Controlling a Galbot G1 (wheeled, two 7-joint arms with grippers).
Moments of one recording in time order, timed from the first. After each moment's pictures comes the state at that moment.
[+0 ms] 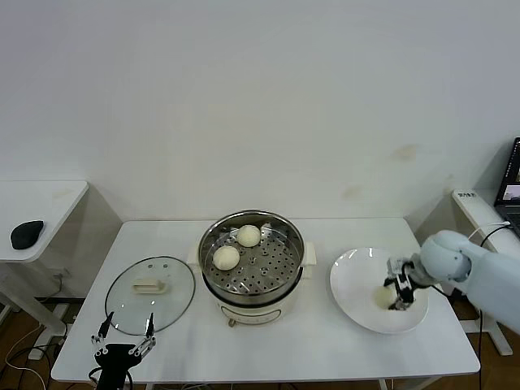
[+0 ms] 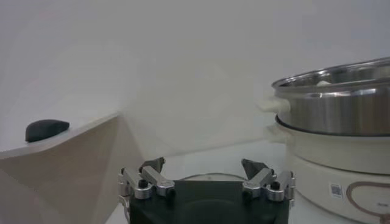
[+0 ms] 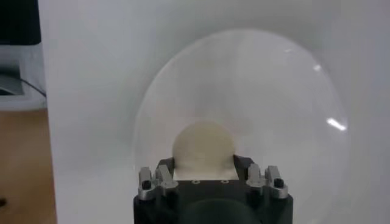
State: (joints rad) left arm 1.81 -1.27 -0.64 -2.03 -0.10 -0.15 -0.16; right arm 0.05 0.46 -0.86 1.58 0.02 -0.45 -1.01
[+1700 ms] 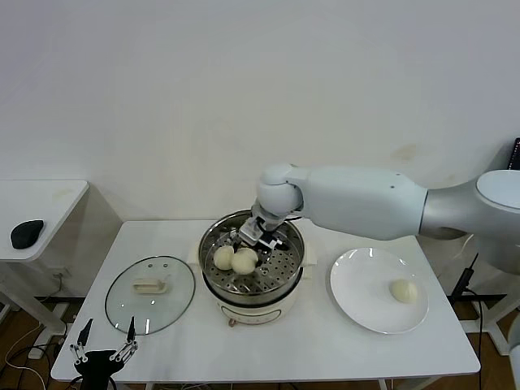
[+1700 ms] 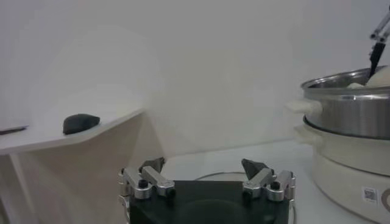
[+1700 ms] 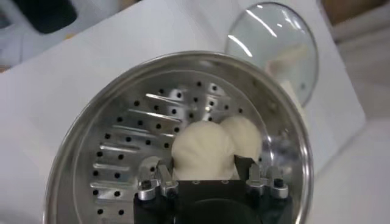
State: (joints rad) left arm 1.85 -1.30 -0.72 -2.03 -0.15 -0.18 -0.16; right arm 0.55 1.23 -1.34 1.39 0.08 0.09 -1.02
